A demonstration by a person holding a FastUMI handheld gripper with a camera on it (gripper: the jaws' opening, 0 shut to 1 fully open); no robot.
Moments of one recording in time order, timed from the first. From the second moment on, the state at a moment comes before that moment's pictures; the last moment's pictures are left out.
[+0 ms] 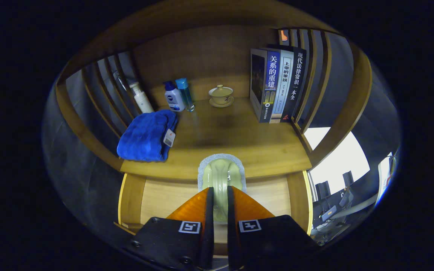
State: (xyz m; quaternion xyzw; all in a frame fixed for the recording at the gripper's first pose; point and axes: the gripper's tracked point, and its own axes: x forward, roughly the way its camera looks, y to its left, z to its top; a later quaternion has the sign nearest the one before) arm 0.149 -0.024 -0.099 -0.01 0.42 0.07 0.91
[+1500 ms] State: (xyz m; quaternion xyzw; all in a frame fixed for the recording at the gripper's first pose) arm 0.241 0.006 -0.088 0.00 0.27 0.06 0.96
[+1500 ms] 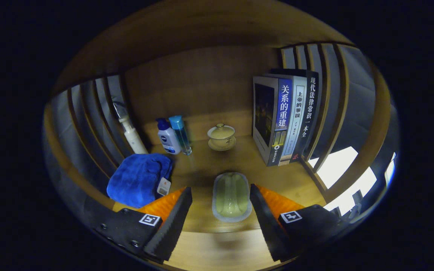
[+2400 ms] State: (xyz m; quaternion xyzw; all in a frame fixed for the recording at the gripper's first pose) arm 0.078 -0.069 -0.096 0.01 0.11 0.07 0.99
